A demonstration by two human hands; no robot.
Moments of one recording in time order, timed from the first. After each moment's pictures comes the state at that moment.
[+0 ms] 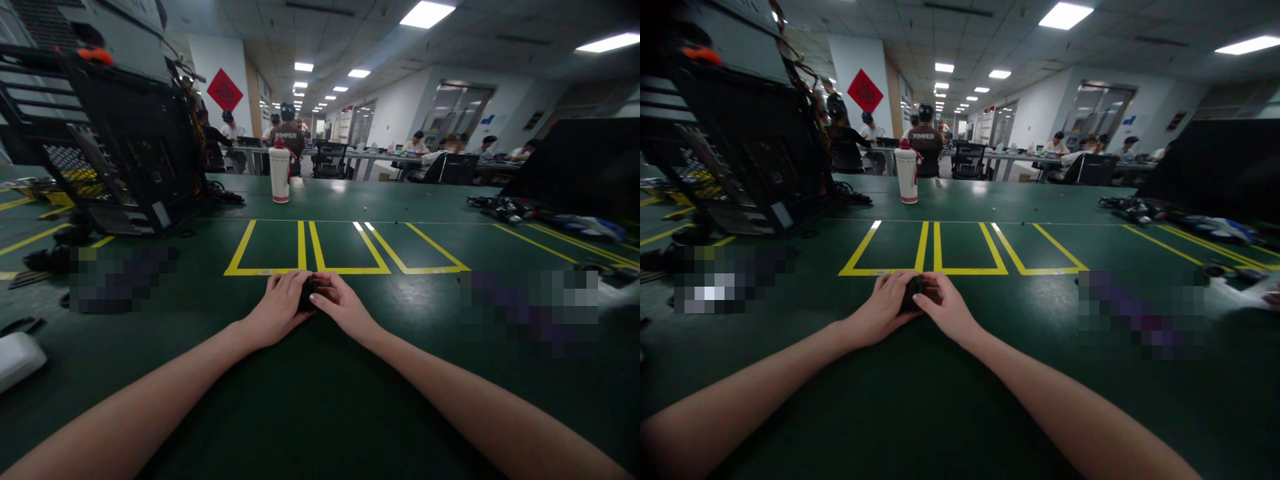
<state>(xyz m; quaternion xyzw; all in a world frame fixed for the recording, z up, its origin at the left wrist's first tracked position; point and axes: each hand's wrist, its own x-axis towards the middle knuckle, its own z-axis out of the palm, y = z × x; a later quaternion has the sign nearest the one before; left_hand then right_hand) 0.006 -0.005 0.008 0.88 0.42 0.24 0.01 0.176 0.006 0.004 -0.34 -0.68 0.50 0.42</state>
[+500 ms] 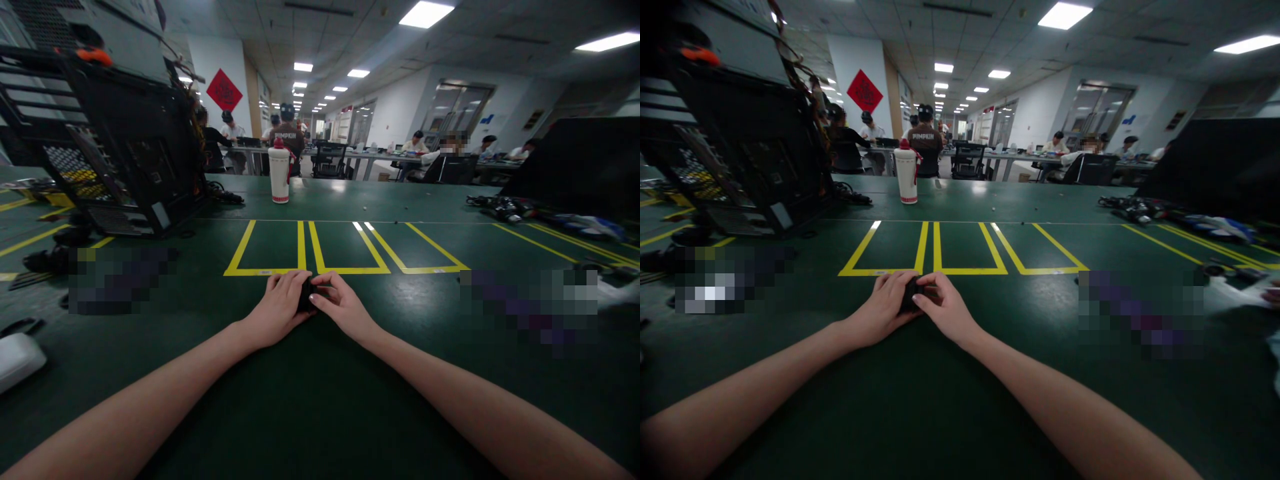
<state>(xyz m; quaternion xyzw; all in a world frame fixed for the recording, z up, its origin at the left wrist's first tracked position) 0.007 -0.006 0.010 0.88 0.42 0.23 0.00 0.175 0.005 0.005 -0.32 -0.67 0.51 0.43</state>
